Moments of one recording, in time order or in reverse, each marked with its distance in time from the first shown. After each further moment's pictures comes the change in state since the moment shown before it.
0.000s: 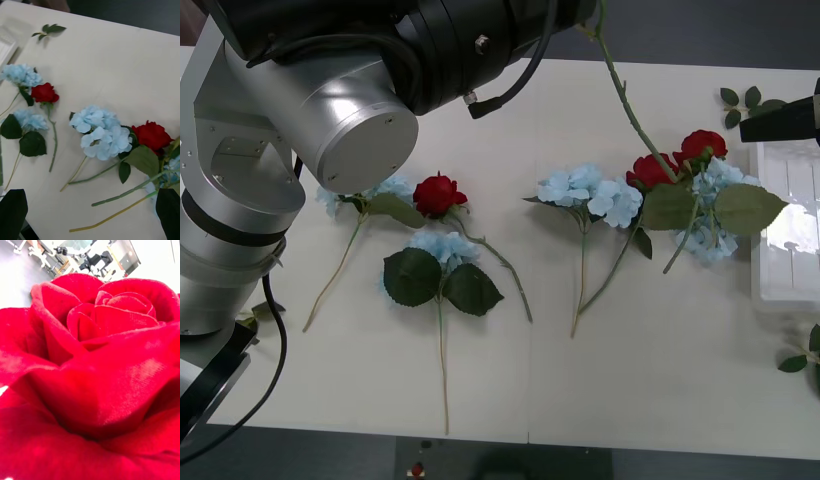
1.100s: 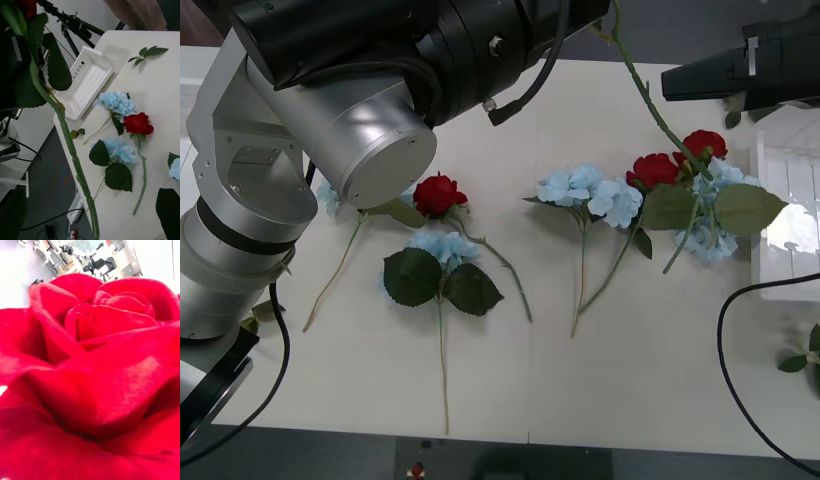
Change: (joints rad) right arm -0.218 0.212 0.063 0.318 -0.211 0.018 -0.016; left arm 0.000 -0.002 -0.046 0.001 -0.066 -0.038 0.174
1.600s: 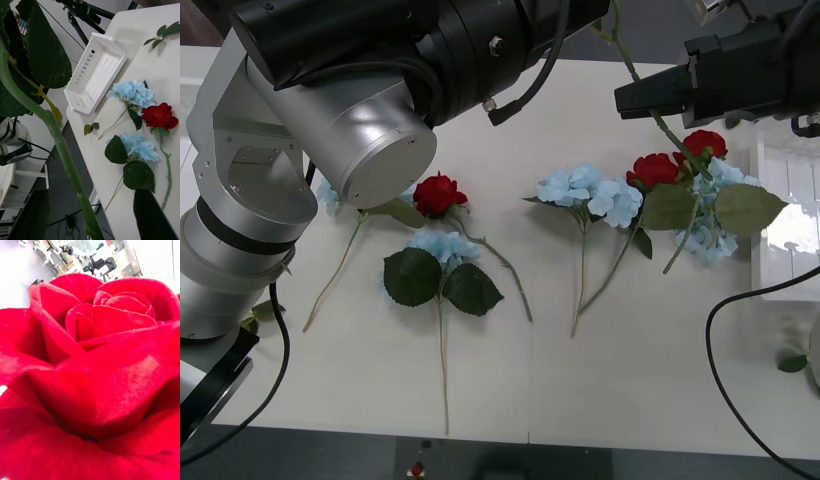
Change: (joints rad) right arm -0.009 0.037 0.099 0.031 -0.017 -0.040 -0.053; left arm 0.000 0.000 0.000 0.000 0.000 0.000 0.000
